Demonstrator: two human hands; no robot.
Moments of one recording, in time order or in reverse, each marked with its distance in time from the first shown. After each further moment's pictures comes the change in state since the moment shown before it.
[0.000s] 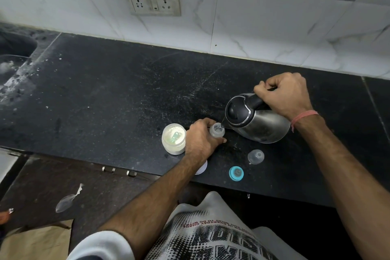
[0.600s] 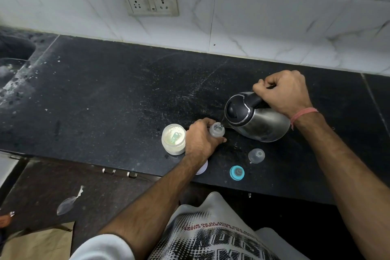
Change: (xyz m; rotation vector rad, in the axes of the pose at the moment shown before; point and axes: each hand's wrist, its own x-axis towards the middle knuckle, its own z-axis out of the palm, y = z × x) left_hand 0.001 -0.001 0.000 -0.018 -0.003 -0.002; right_hand 0.002 0.001 0.002 0.007 0.003 -0.013
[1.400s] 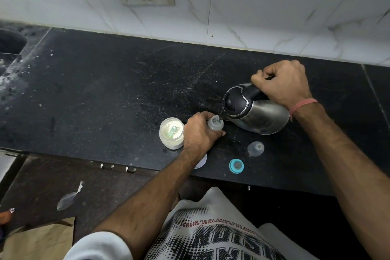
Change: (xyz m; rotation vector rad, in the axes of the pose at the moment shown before) left_hand 0.002 -0.005 0.003 0.009 0.002 0.022; right_hand 0.000 -0.001 0.001 -0.011 0.005 -0.033
